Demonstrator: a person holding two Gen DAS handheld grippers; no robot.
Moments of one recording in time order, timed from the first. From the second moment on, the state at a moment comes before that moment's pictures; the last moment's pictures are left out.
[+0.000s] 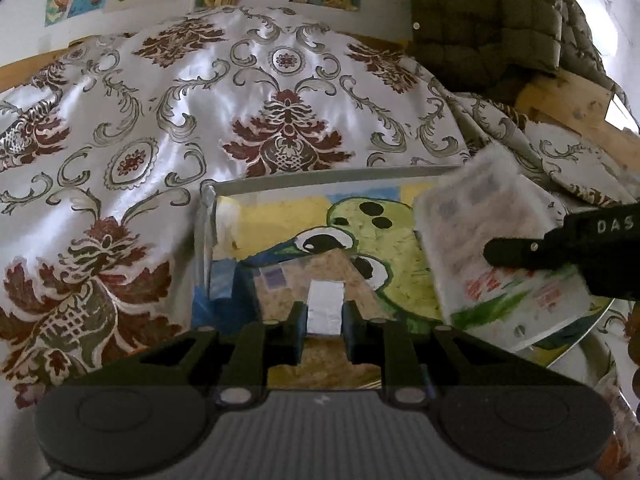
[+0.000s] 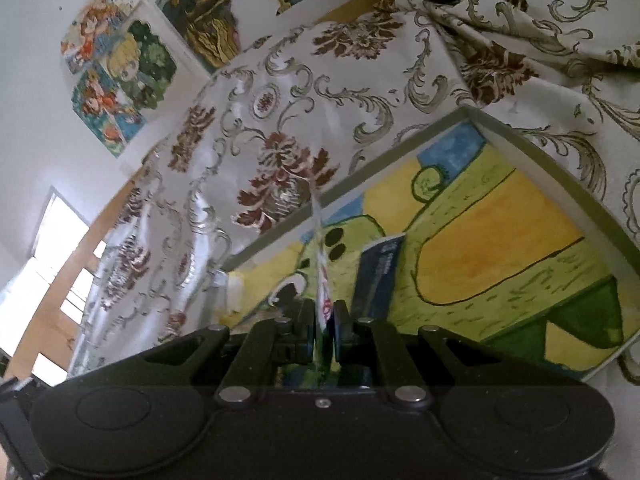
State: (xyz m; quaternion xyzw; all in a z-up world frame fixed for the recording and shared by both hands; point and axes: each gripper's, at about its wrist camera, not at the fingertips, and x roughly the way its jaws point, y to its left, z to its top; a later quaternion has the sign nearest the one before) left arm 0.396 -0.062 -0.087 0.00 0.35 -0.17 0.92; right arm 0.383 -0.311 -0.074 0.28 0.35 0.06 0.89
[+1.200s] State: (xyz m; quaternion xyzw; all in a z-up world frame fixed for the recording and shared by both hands) left arm 0.248 -0.035 0.023 0.00 0.25 -0.14 0.96; right arm 0.201 -0.286 0.044 0.09 0.24 0.03 0.97
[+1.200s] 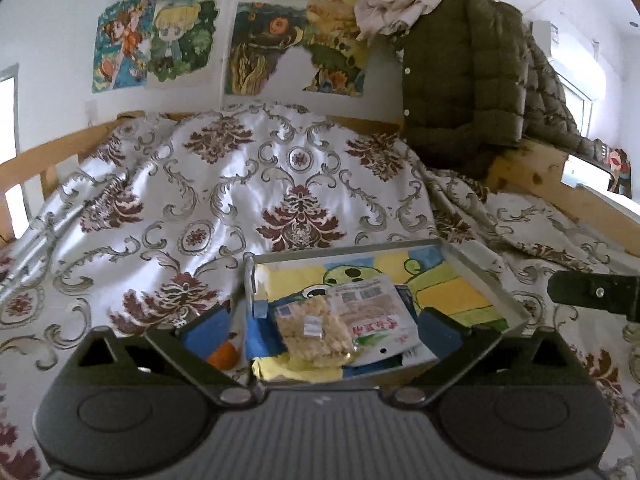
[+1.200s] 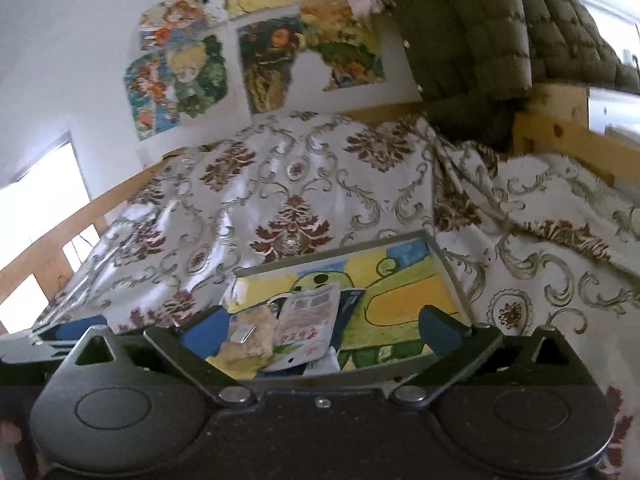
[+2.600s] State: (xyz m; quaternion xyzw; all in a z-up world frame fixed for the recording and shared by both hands) left arm 0.055 -0.020 0.001 0.00 0.31 -0.11 0.95; right arm 0.002 -0.251 0.027 0.02 0.29 -0.03 0.96
